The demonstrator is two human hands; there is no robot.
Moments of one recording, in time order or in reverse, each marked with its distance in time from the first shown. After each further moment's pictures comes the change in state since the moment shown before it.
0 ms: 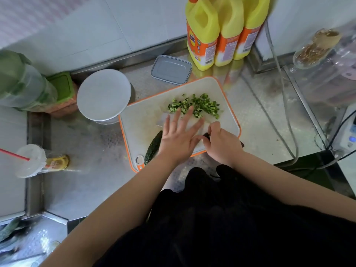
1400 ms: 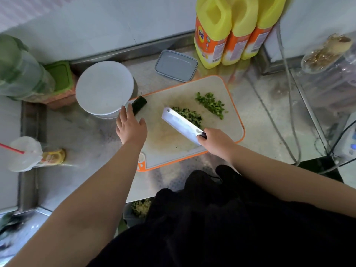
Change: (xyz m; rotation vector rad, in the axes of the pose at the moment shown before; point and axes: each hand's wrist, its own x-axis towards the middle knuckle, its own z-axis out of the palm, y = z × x) left_hand 0.000 -0.129 0.021 -0.384 0.137 -0.880; right_hand 0.036 -0.010 0.017 0.146 -0.385 0.176
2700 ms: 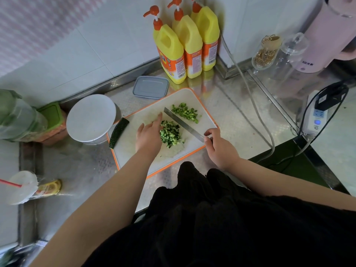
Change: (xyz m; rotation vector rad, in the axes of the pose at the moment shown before) left_hand -0.065 0.085 0.009 0.224 -0.112 0.621; right_hand -0.075 0.069 0.005 0.233 0.483 -0.186
